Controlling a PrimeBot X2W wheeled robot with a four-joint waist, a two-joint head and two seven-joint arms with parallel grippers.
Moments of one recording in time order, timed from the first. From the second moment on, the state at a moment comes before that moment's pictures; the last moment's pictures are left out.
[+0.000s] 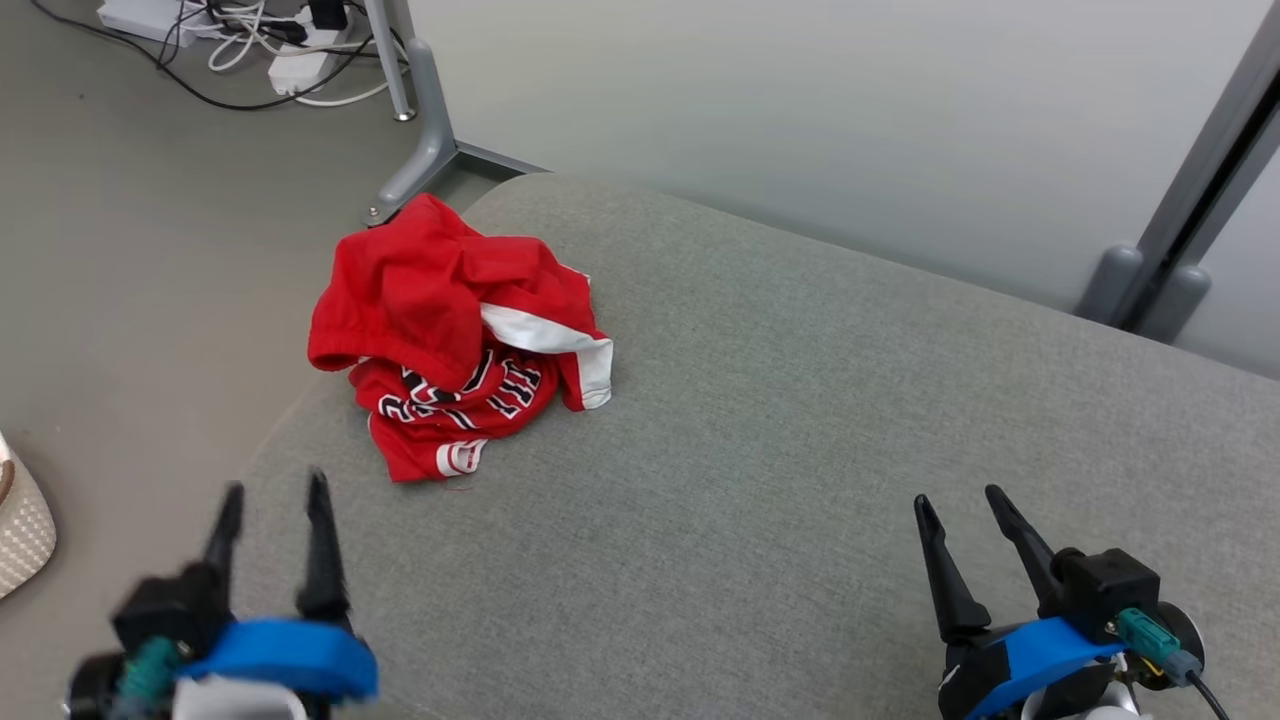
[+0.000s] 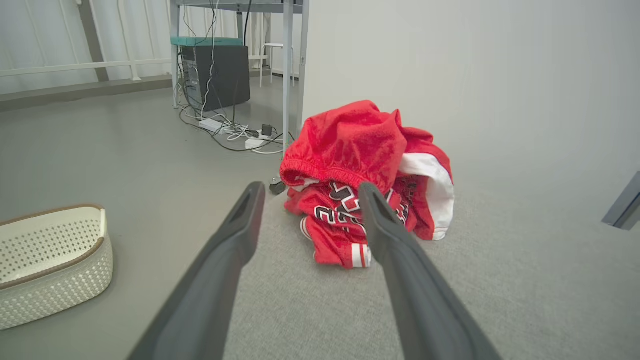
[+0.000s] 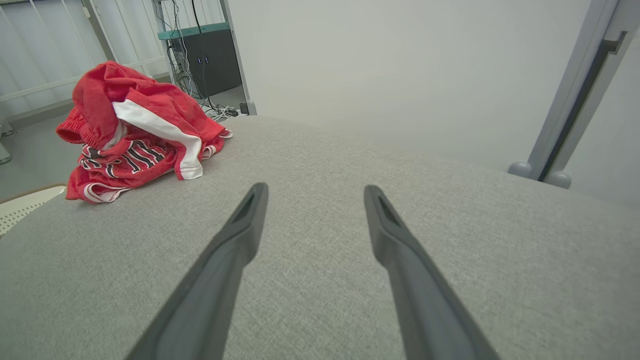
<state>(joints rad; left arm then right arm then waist) -0.02 0.33 -0.31 0.15 -0.51 0.24 -0.21 -0.08 -0.05 0.05 0.28 0.11 0.13 -0.17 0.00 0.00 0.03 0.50</state>
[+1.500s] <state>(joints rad) -0.68 0.70 -0.15 0.13 -0.84 0.28 0.75 -0.17 -0.05 0.10 0.20 0.13 0.13 -0.16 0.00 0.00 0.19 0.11</state>
